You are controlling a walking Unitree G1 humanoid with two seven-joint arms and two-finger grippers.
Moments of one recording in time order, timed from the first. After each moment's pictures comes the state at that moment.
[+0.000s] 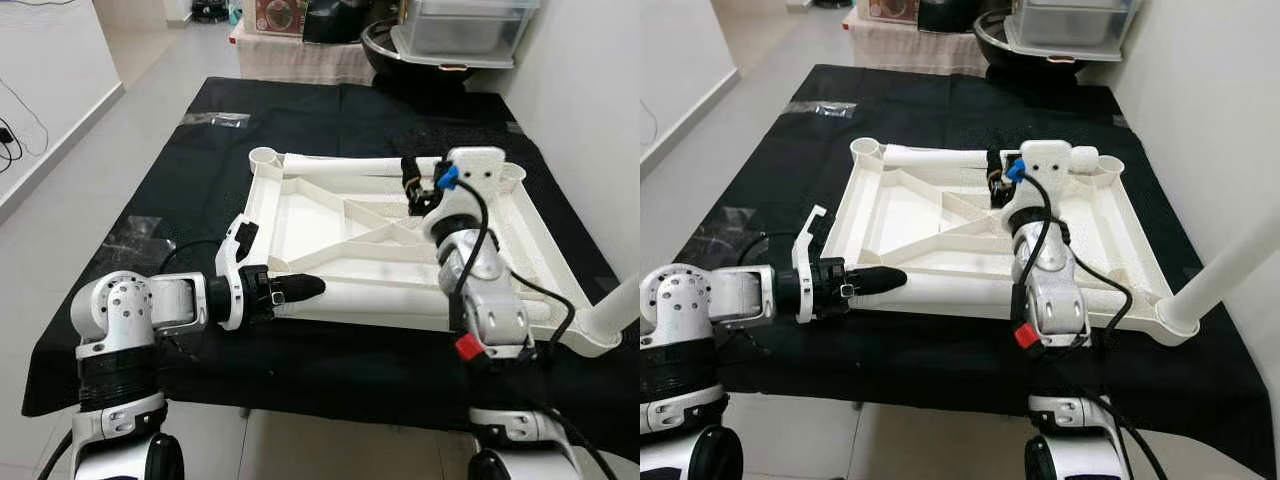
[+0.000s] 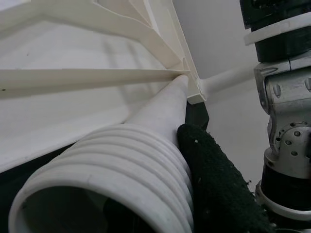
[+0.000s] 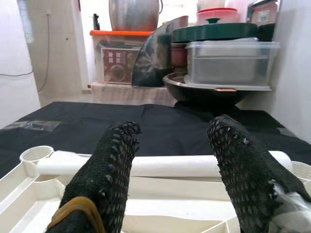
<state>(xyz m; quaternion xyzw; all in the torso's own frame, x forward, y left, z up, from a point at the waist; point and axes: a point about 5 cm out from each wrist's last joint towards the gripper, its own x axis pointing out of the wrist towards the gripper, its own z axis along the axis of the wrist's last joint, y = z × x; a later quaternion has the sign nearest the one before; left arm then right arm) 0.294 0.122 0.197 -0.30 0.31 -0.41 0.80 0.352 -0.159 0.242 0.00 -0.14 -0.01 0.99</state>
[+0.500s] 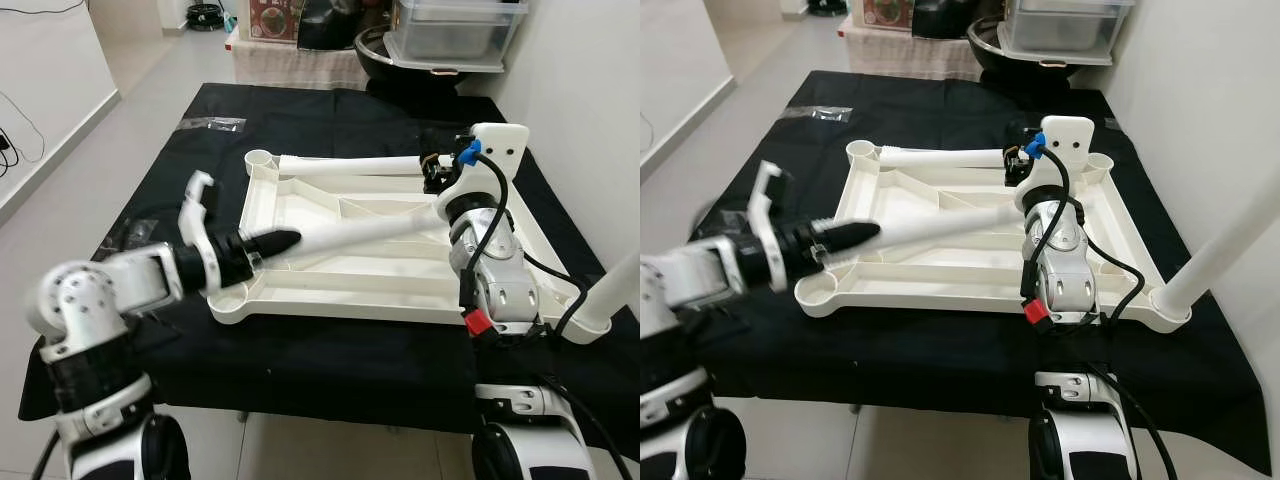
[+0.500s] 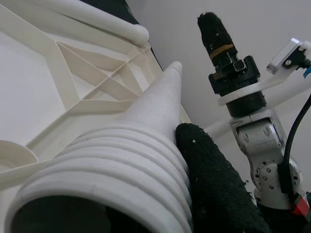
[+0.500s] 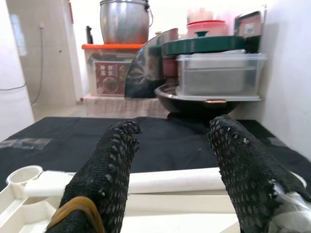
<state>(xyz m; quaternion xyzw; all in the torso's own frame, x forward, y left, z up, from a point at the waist) 0.296 0.152 0.252 -0.29 0.18 -0.38 0.86 0.362 -0.170 0.257 0.01 -0.16 -0.02 0.99</state>
